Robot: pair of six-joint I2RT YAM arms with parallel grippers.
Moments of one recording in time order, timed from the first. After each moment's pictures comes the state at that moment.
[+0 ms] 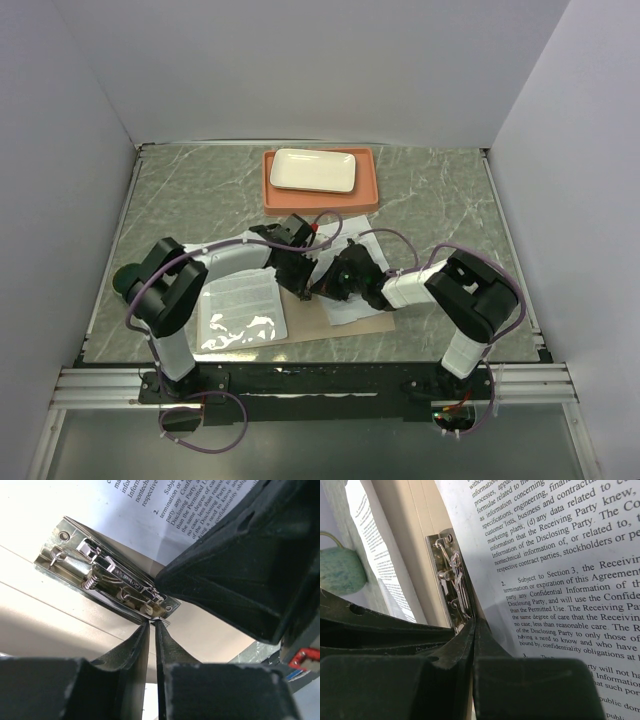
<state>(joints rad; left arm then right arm) -0.73 1.78 1.10 -0.53 0.26 -0.12 0.76 1.72 0.61 0.40 -0.13 1.15</state>
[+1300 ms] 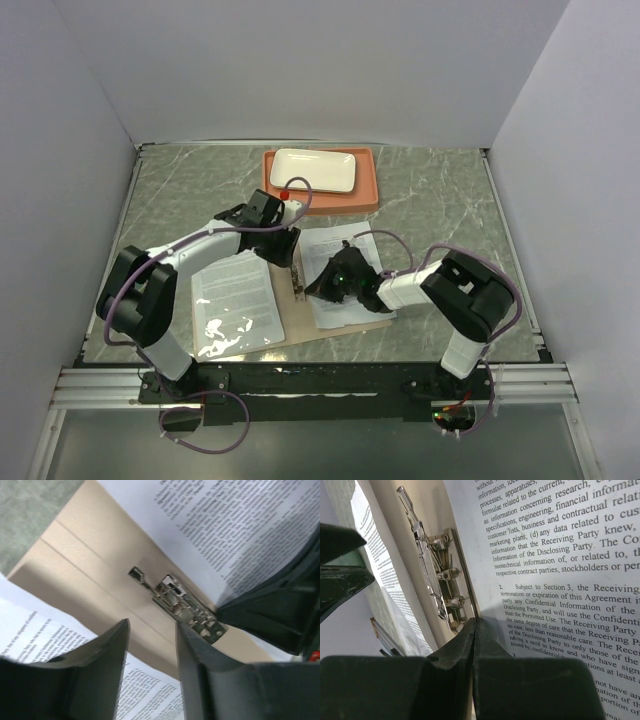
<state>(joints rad) -0.54 1.64 1.10 -0.46 0.19 -0.04 0.80 1.73 0.63 0.41 -0.10 1.17</state>
